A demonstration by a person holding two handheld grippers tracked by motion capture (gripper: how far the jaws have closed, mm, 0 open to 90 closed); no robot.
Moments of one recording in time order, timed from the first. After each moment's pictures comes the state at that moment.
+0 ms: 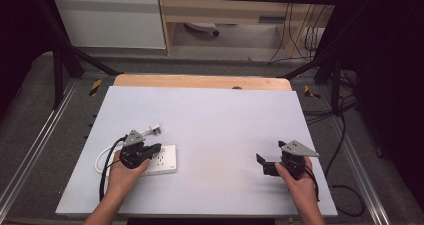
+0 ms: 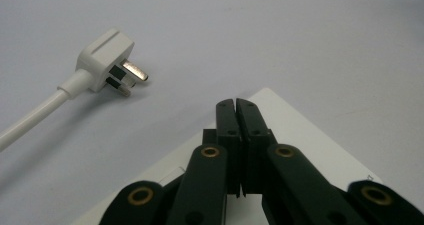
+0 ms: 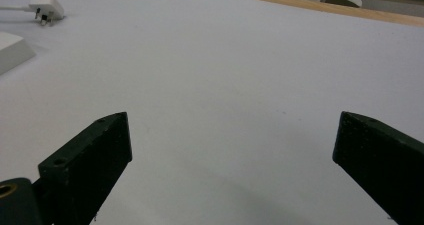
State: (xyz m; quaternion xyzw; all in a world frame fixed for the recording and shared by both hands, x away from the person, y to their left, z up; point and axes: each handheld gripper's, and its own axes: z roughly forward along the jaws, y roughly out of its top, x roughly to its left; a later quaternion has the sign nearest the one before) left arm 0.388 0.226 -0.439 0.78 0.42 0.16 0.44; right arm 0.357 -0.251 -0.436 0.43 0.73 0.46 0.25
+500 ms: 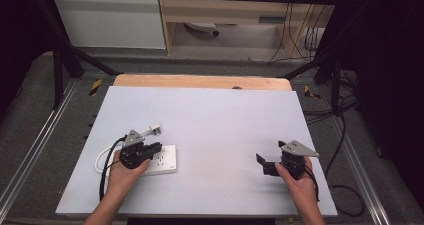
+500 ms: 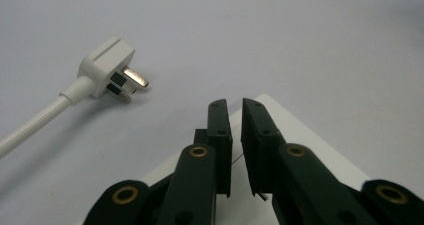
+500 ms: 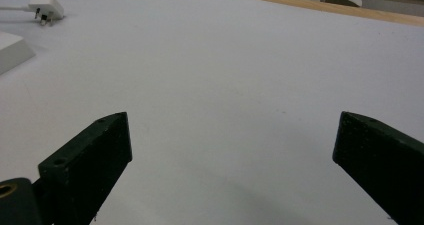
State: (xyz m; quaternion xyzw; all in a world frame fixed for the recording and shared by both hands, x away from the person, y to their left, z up) left arm 0.386 0.226 -0.438 0.77 0.42 0.16 0.45; right arm 0.358 -0.251 -0.436 0.43 0.73 0.46 0.25
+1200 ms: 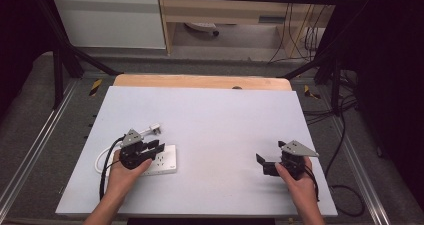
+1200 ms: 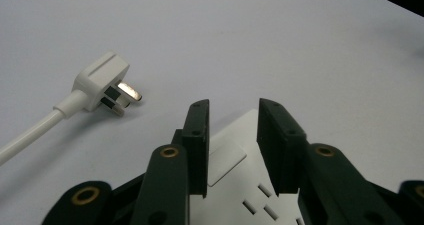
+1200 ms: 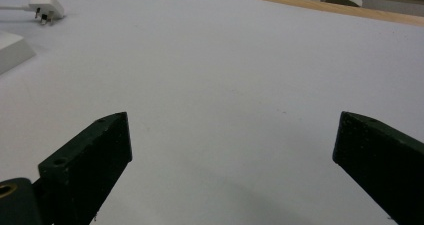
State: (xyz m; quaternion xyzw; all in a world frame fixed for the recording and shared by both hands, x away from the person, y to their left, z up) left arm 0.386 0.226 -0.435 0.76 0.42 0.16 0.48; right arm 0.358 -0.251 -0.436 0.43 0.73 0.46 0.25
